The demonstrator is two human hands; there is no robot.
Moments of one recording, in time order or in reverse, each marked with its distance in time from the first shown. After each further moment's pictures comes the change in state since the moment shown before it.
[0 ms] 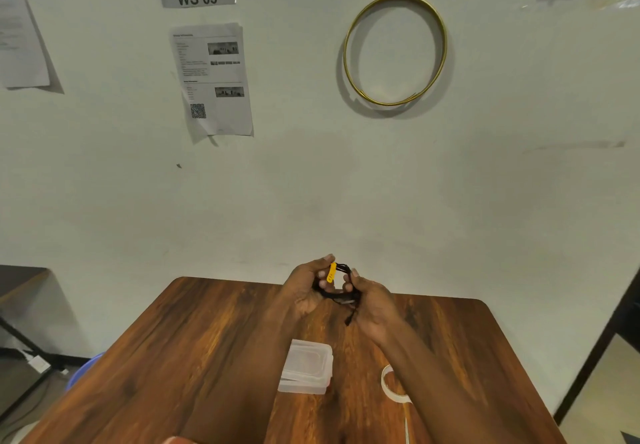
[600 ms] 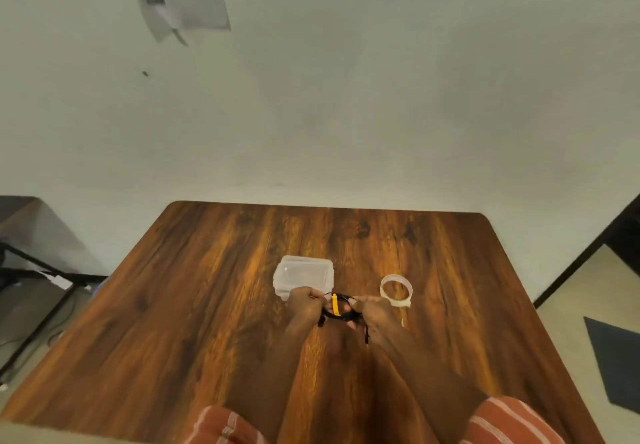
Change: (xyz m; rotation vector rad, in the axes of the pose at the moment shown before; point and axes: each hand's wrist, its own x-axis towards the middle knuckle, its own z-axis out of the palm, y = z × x) left_hand -0.009 -0.166 -0.132 0.969 0.550 -0.086; right_hand -0.010 0.163 -0.107 -0.392 0.459 0.353
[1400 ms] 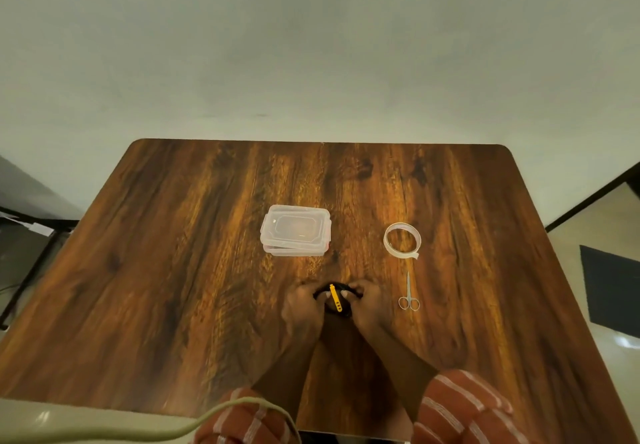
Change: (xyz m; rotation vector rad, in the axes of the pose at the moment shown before) left_hand 0.021 -0.117 0.051 0.569 0.003 0.075; right_hand 0.049 0.102 0.005 -0.750 0.186 -0.323
